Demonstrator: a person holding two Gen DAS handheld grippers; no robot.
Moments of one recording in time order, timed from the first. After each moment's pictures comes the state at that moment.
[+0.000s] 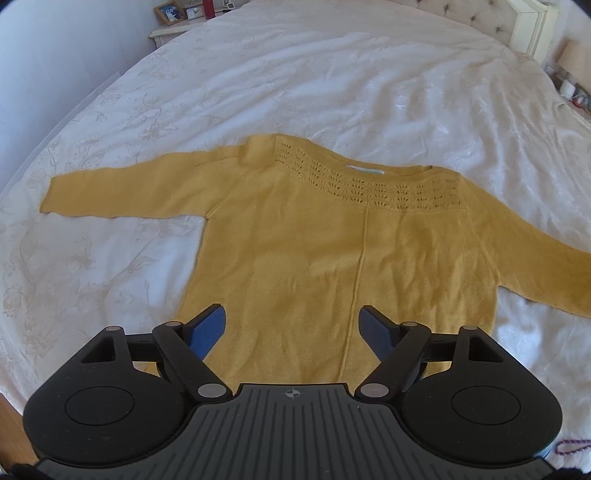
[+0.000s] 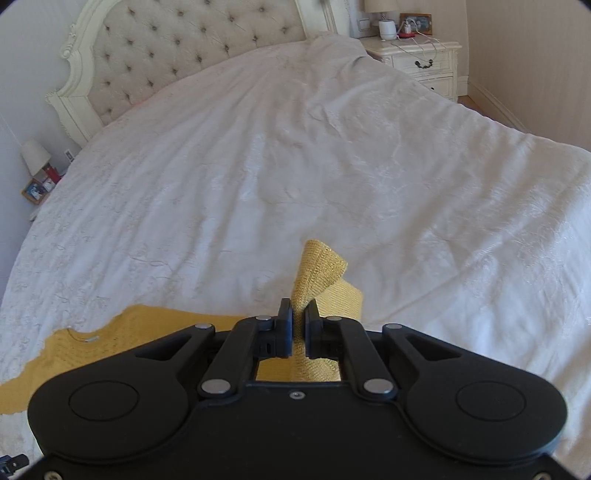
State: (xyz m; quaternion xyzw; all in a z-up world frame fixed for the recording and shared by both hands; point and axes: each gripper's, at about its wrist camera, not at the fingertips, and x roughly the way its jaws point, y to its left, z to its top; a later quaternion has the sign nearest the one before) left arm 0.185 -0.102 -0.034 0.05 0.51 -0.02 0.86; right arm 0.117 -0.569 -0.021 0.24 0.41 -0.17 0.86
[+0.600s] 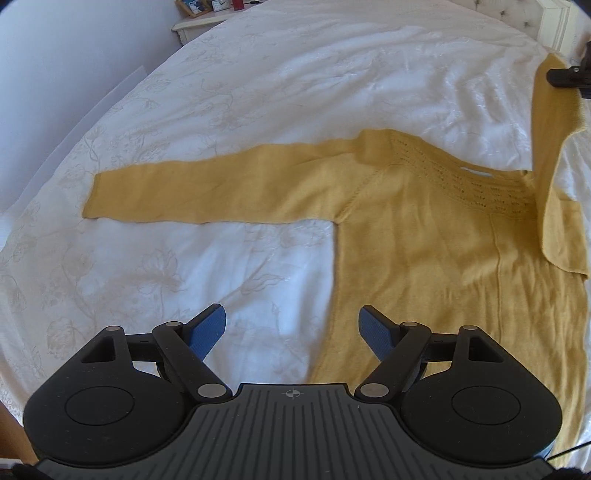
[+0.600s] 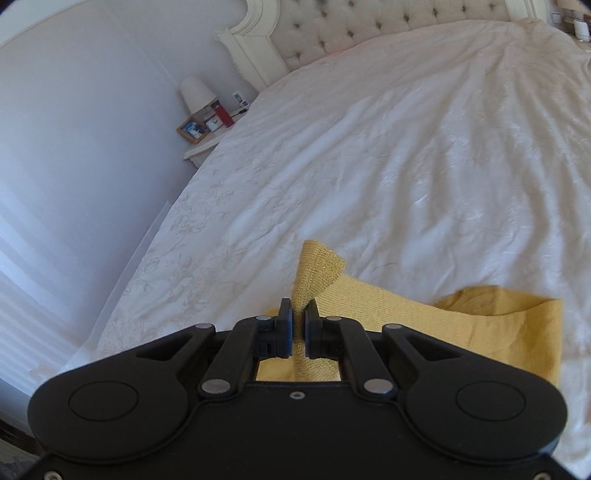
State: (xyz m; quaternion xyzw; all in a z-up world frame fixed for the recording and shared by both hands) left arm 0.235 0.042 -0.055 0.08 0.52 0.00 0.85; right arm 0.297 -0.259 -0.025 0.25 0.41 0.08 0.87
